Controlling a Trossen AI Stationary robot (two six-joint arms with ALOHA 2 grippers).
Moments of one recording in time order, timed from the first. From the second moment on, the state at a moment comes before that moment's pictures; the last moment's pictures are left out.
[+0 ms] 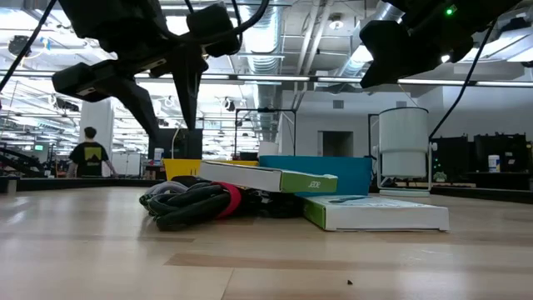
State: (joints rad) left arm -0.31 1.62 1.08 -0.63 -0.13 1.37; right arm 0.49 1.60 1.01 -0.91 1.23 1.11
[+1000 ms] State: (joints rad) left arm -0.17 1.62 1.08 -0.58 -0.02 1.41; right arm 0.49 1.60 1.01 -0.90 1.23 1.10
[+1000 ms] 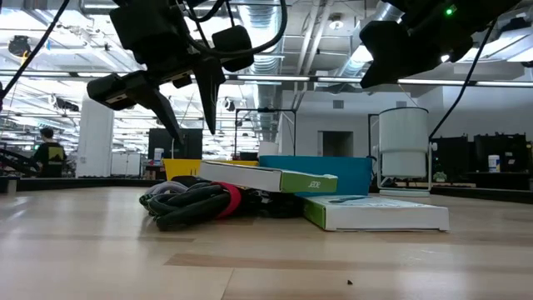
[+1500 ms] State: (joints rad) left arm -0.17 1.62 1.08 -0.58 -0.03 1.40; right arm 0.49 1.60 1.01 -0.87 1.20 1.10
